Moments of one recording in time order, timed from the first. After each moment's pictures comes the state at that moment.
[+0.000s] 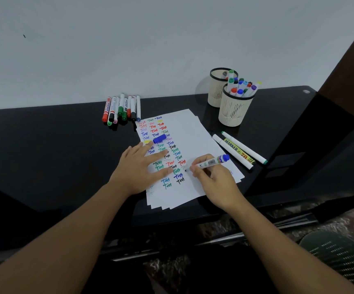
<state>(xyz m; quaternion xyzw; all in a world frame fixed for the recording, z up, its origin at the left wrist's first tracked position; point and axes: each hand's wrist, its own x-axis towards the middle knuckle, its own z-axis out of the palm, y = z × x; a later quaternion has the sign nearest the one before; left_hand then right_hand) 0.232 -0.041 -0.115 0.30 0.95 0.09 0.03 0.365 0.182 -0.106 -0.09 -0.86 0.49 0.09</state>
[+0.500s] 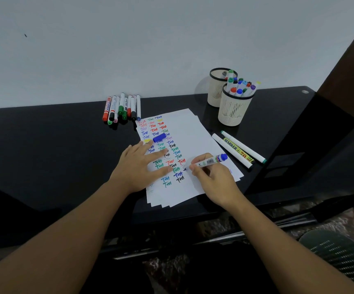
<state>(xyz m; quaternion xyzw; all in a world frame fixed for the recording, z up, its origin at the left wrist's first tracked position) 0.231 -0.042 -0.118 0.30 0.95 0.10 0.02 0.366 0.181 -0.105 -0.09 -0.88 0.46 0.09</state>
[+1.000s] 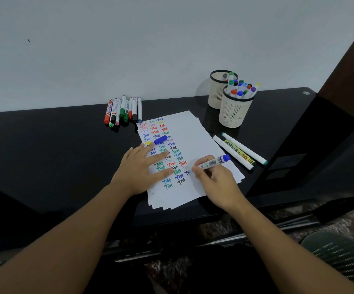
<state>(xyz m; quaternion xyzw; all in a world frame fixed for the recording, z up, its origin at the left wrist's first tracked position) 0.231 -0.041 -0.117 0.30 0.95 0.10 0.03 0.367 0.181 -0.103 -0.09 -0.87 0.47 0.09</state>
